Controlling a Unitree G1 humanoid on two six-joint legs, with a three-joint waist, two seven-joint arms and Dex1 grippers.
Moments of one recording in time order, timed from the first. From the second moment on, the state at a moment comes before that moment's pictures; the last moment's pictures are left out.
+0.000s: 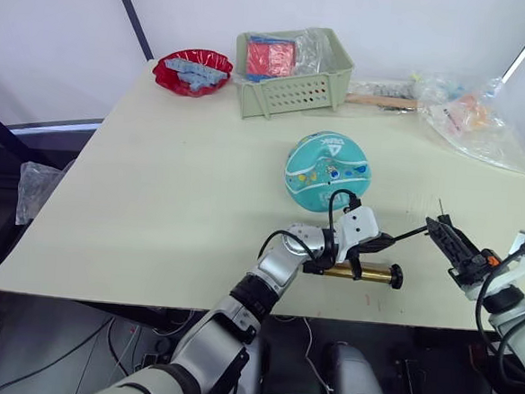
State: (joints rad) left arm -0.60 -0.08 -0.41 0.52 0.06 -0.04 -0.82; right arm 0.17 -0.43 -0.45 -0.37 1.15 0.63 0.41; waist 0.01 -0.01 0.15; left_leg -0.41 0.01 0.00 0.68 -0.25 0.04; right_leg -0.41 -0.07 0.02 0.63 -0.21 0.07
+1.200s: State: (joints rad) left arm -0.62 0.20 -0.25 0.07 -0.19 0.23 -0.95; right arm 0.25 -0.59 -0.35 -0.46 0.69 0.31 0.78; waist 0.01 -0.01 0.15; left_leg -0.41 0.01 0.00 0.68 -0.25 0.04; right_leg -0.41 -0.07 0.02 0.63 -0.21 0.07
